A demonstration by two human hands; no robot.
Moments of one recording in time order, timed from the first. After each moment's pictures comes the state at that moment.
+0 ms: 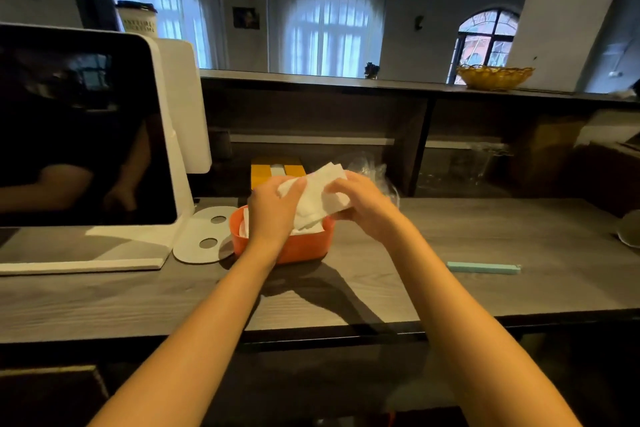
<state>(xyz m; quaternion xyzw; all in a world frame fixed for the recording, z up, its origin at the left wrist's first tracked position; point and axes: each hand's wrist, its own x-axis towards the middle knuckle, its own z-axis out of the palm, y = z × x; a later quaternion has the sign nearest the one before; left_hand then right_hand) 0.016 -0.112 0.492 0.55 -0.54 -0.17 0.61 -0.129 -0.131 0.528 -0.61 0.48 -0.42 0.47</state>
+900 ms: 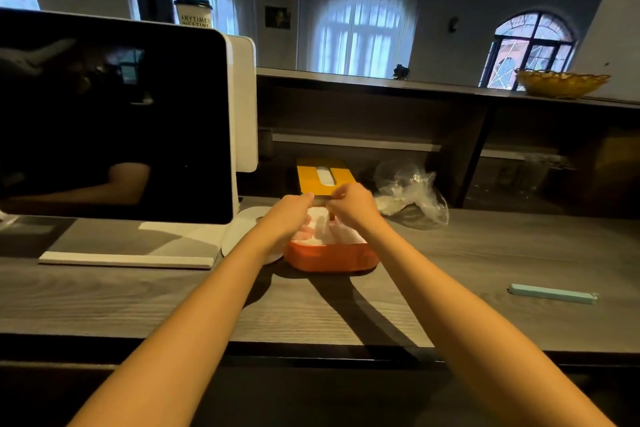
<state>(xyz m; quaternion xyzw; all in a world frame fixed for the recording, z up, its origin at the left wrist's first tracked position) 0.101 -0.138 0.491 0.64 -0.53 -0.42 0.37 -0.026 -0.197 0.492 -0.71 0.60 -0.30 0.22</state>
